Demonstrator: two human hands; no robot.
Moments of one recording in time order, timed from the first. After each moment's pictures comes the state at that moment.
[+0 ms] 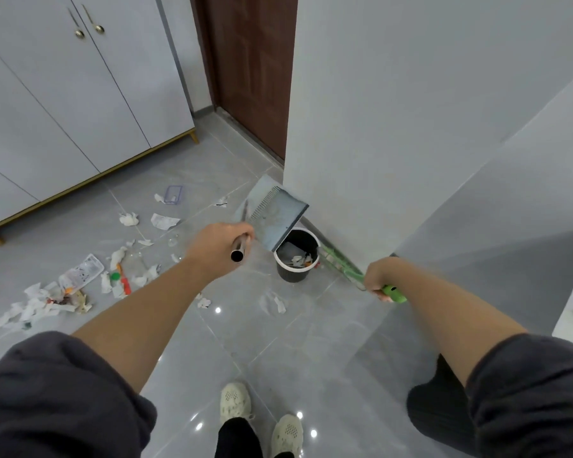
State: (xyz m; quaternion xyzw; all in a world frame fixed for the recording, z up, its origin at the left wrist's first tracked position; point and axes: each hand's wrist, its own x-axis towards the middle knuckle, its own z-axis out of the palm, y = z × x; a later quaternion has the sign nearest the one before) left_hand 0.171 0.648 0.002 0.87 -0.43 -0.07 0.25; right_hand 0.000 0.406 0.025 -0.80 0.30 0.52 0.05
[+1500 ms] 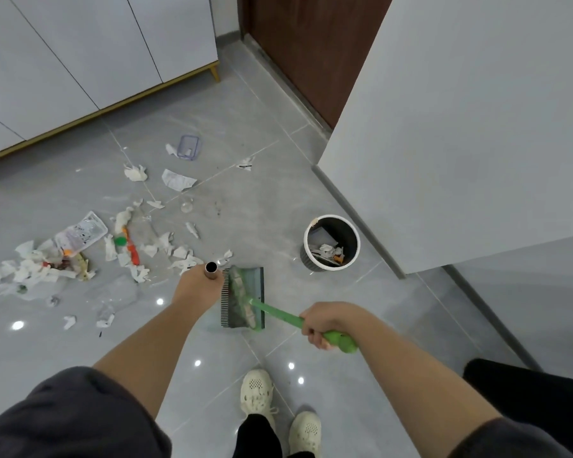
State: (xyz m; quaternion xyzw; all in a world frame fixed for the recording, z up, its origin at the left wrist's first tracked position) left_hand 0.304 0.735 -0.189 0.91 0.06 -0.33 0.25; right_hand 0.175 0.533 -0.170 -0.49 0.45 0.58 0.47
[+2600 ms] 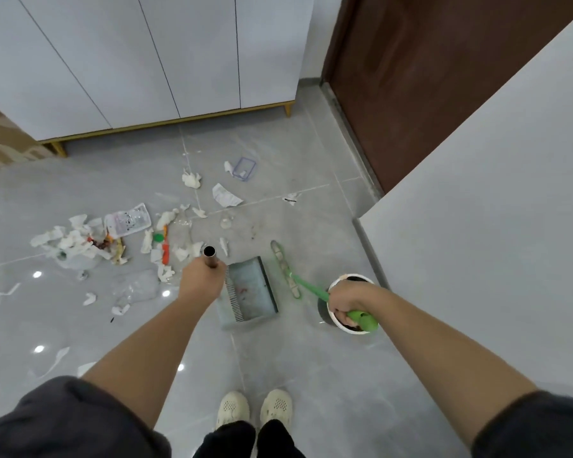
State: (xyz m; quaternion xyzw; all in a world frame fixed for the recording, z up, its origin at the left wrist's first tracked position) left_hand 0.387 0.761 -0.164 0.87 0.21 -0.25 0.38; right_hand 0.340 0.510 -0.096 -0.80 0.14 0.58 0.10
